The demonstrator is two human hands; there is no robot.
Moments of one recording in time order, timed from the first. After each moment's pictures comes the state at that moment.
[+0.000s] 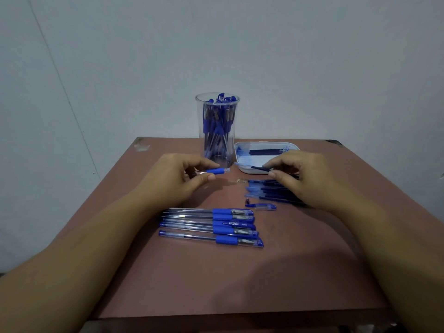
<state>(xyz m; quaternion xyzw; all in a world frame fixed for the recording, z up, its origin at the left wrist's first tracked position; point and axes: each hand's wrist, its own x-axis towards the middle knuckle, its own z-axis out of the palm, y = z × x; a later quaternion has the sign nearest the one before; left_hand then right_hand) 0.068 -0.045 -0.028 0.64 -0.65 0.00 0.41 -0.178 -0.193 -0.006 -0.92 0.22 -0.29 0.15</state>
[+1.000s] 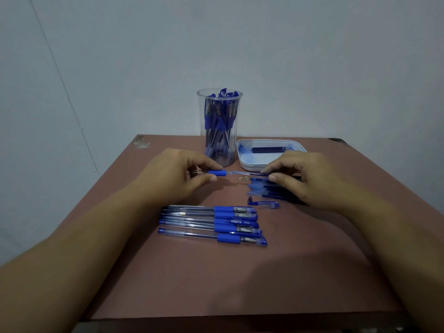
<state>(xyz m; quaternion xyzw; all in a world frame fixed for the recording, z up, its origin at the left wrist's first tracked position) 0.068 -0.044 -0.022 0.65 -0.68 0.03 0.34 -0.178 -0.187 -0.004 -0.94 0.17 -0.25 0.17</state>
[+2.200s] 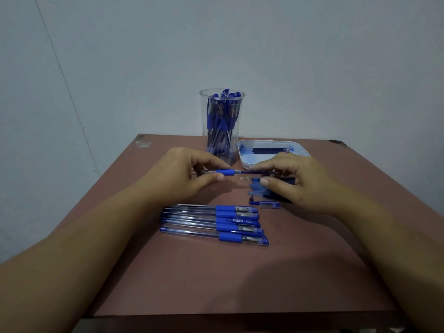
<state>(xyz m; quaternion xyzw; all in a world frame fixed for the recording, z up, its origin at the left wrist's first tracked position) 0.055 -0.041 -0.017 0.62 -0.69 -0.02 0.38 -0.169 -0.177 -0.009 -0.93 0.13 -0.26 0.21</state>
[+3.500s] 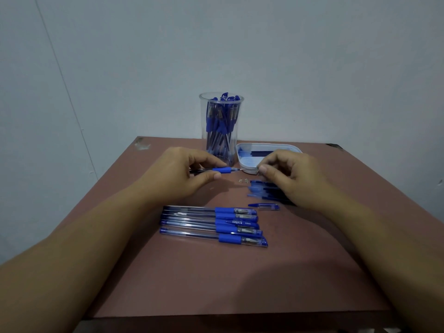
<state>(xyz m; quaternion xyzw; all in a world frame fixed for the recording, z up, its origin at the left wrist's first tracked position) 0.062 -0.045 -0.019 0.62 -0.68 0.01 0.39 -0.157 -0.173 -0.009 -0.89 0.19 -0.33 0.25</state>
